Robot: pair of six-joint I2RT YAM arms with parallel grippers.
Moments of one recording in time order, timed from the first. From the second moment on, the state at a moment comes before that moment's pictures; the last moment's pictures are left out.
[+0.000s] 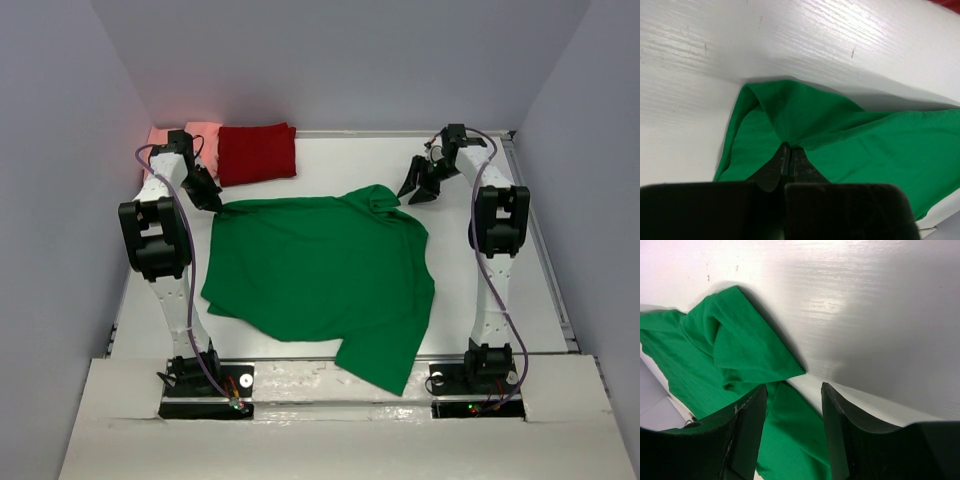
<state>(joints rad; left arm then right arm) 0.13 2.11 1.77 -0.95 0.23 -0.41 0.01 2.44 2.13 -0.96 -0.57 0.28</state>
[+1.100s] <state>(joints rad) 0.13 2.11 1.79 -0.97 0.22 -0.40 0.03 2.47 2.08 -0.76 -0.68 0.28</state>
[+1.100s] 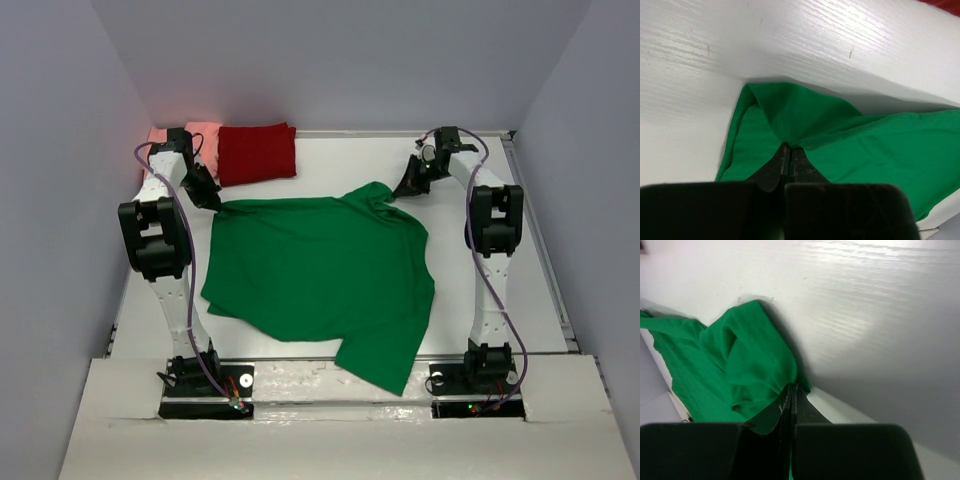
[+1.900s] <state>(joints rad) 0.13 2.11 1.78 -0.96 0.23 -0.39 0.11 2.27 2.04 -0.44 -0.89 0.35</state>
